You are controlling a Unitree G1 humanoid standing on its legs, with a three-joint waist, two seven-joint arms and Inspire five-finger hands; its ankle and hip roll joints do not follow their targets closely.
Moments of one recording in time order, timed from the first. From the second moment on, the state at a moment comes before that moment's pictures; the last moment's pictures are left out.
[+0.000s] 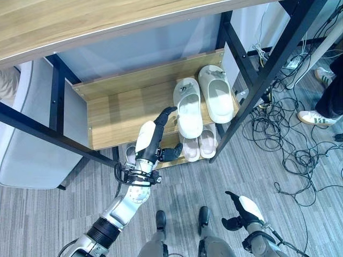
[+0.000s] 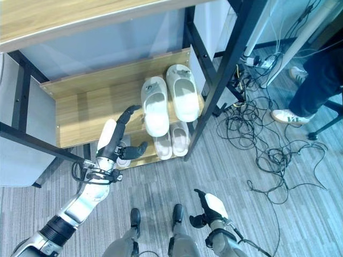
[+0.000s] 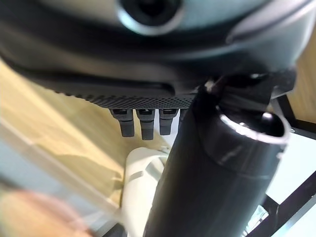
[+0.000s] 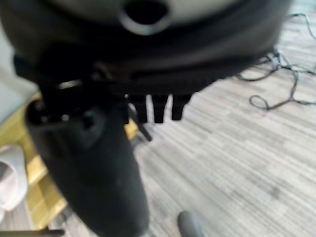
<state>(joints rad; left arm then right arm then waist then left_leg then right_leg) -0.30 0.37 -0.46 0.08 0.30 -0.10 0.47 0.03 -0.47 0.41 0.69 -0.38 -0.12 -0.36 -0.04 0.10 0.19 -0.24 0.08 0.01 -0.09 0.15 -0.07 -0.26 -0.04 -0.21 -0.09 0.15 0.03</state>
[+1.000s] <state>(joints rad) -0.43 0.35 -0.47 0.16 0.32 -0.06 0.51 -0.04 -0.50 0.43 0.65 -0.38 -0.13 -0.38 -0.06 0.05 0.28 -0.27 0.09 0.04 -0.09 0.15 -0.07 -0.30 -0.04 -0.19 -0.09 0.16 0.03</state>
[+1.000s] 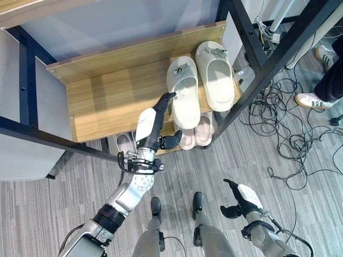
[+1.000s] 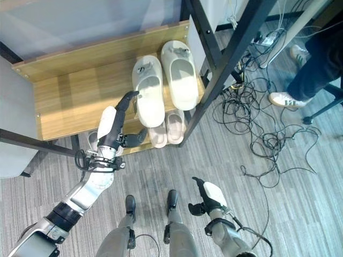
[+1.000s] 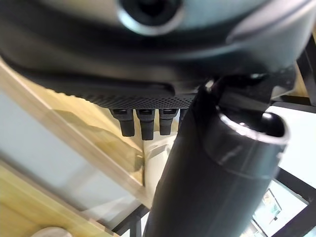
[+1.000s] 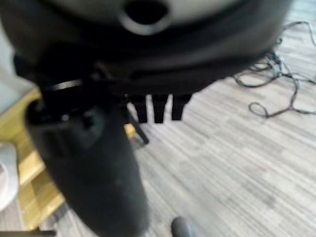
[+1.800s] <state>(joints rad) -0.52 0.34 -0.51 0.23 0.32 -0.06 0.52 -0.04 -0.50 0.45 0.65 -0.38 -0.13 -0.38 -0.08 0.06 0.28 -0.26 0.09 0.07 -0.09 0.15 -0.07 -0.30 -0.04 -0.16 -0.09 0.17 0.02</state>
